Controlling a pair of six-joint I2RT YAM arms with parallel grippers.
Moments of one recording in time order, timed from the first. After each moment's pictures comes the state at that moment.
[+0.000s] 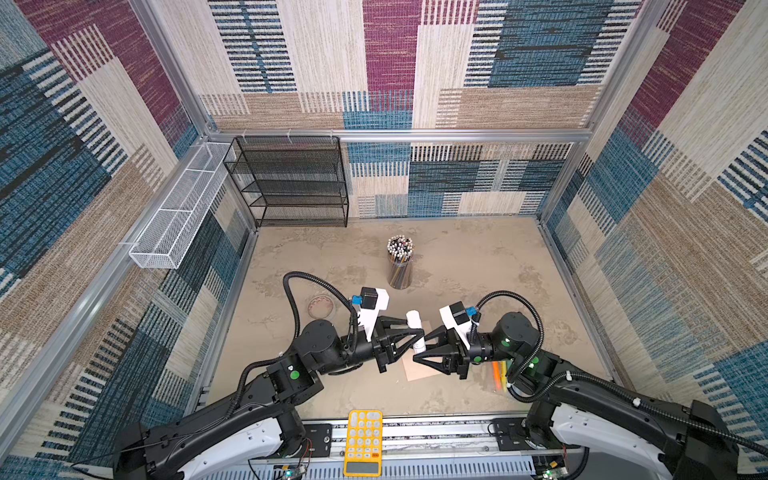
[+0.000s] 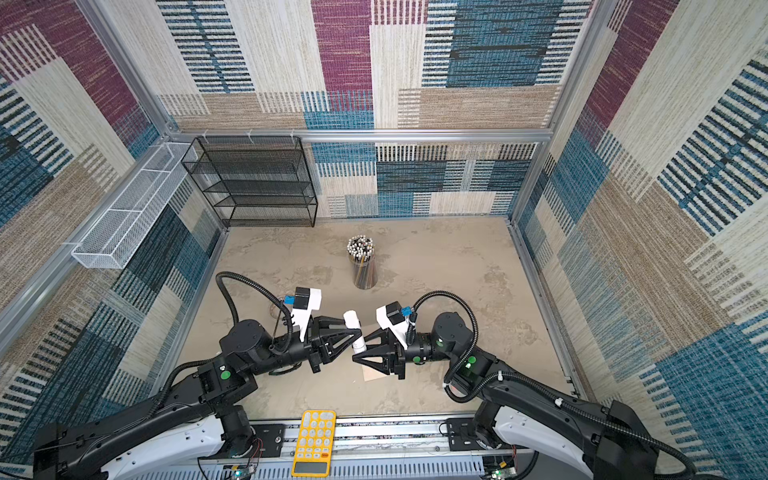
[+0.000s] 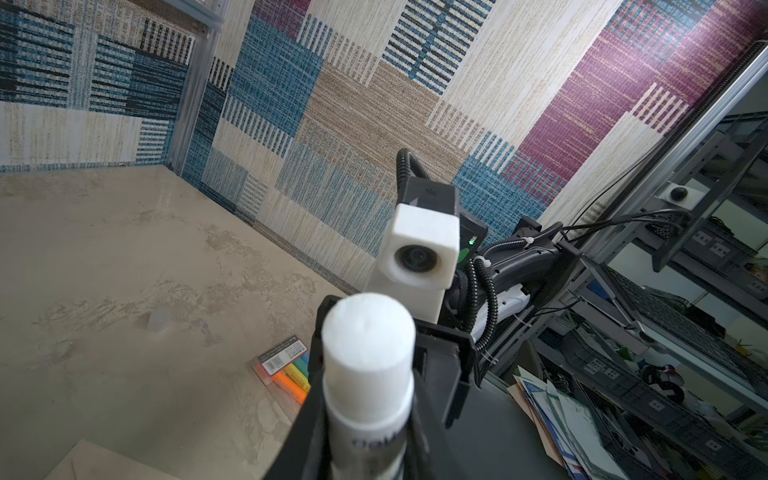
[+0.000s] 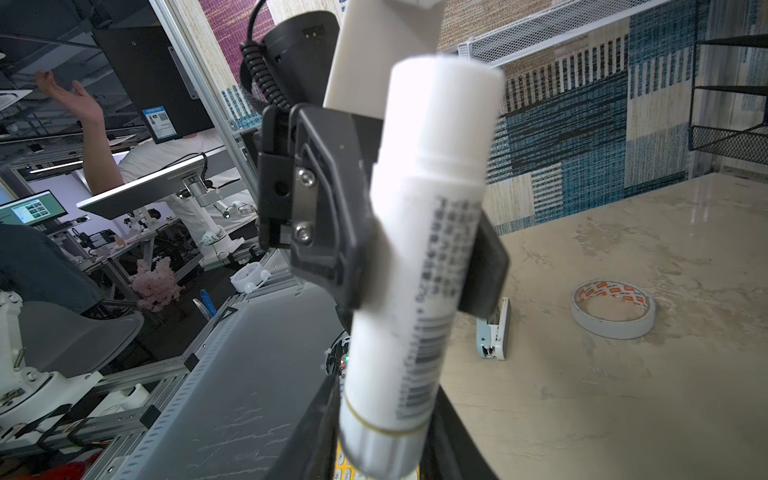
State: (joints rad) left arm -0.98 0.82 0.62 0.28 0.31 -0.52; right arm 0.87 0.89 0.48 0.47 -0.76 0.36
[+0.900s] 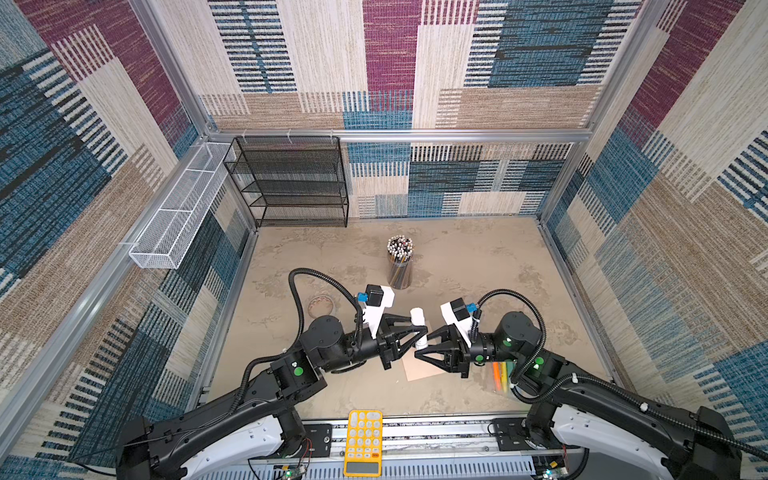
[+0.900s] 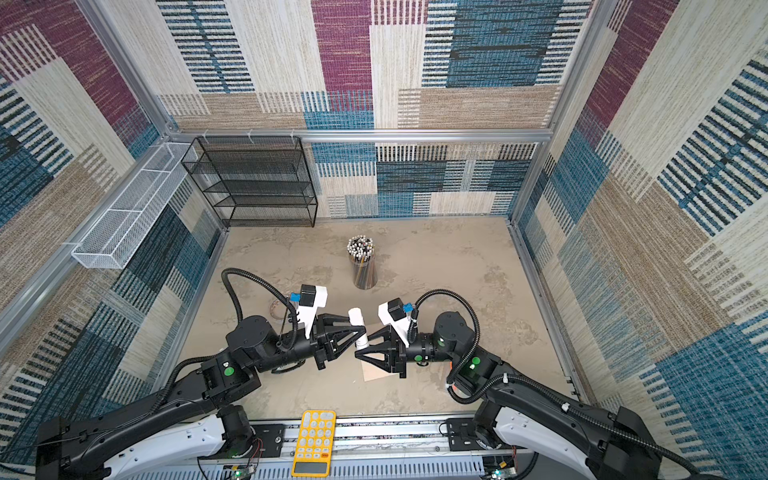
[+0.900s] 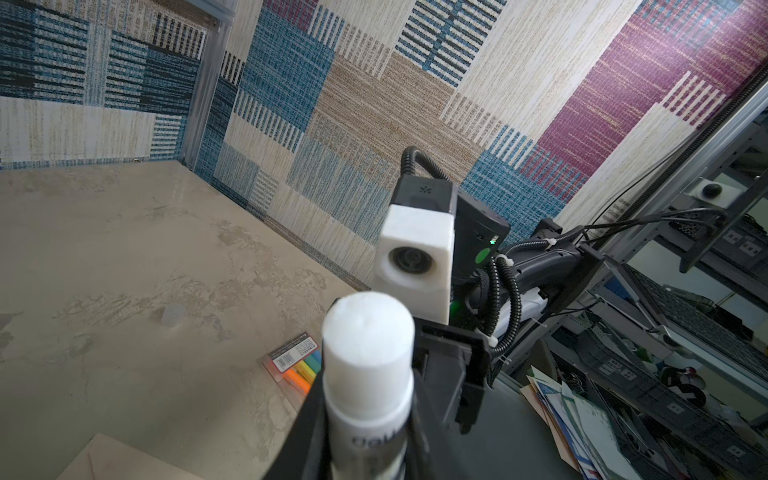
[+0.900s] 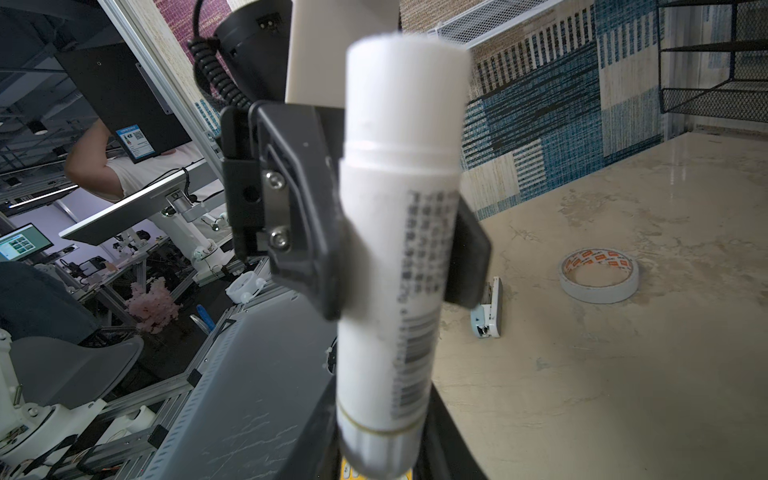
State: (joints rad) left arm -0.99 0.86 0.65 0.24 0.27 -0.49; right arm 0.86 0.85 0.49 0.37 -0.71 0.41
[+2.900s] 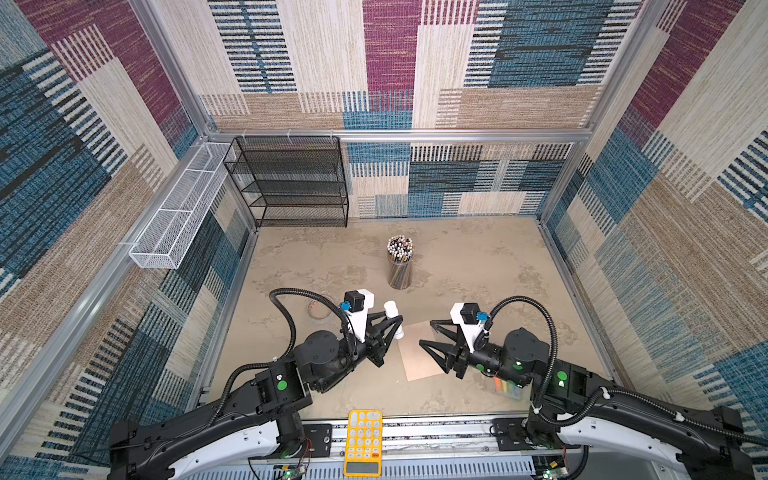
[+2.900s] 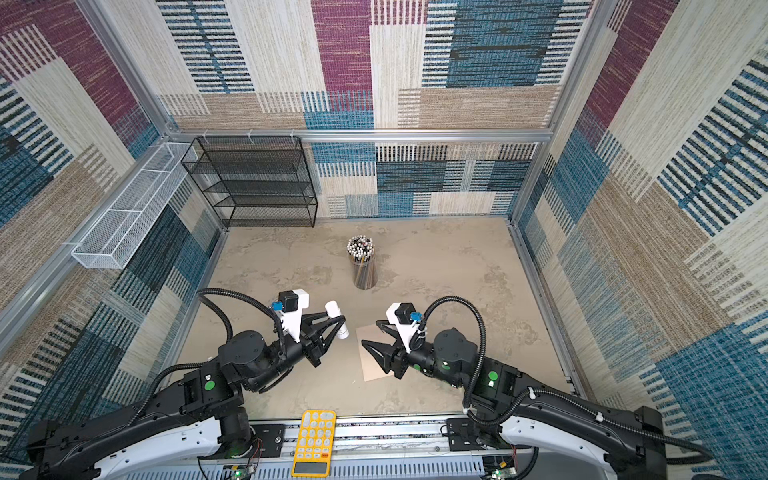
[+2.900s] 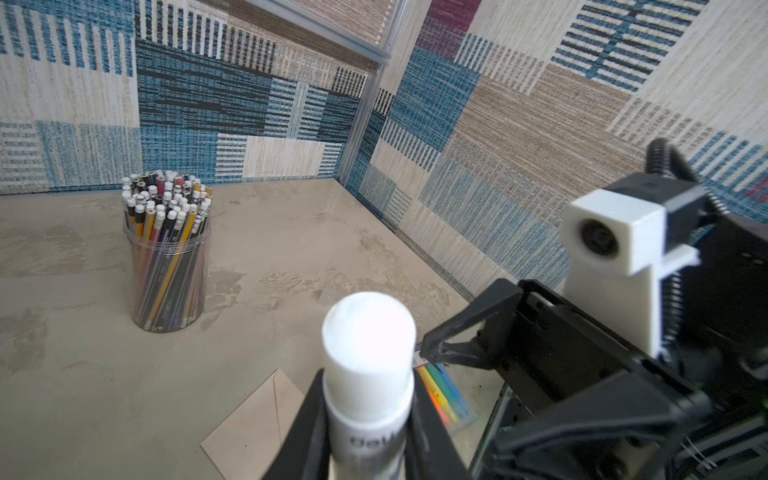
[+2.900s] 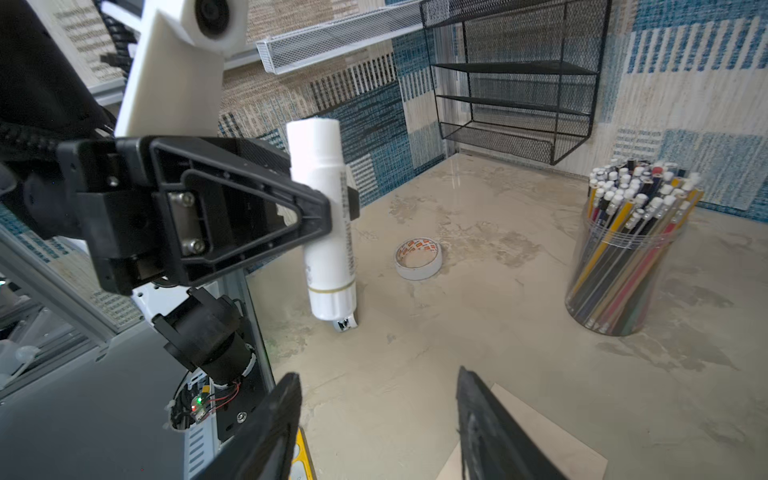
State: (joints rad) left arm -1.11 0.72 0.64 0.01 -0.24 -0.40; right arm 1.03 0.67 0.52 0.03 -0.06 0.26
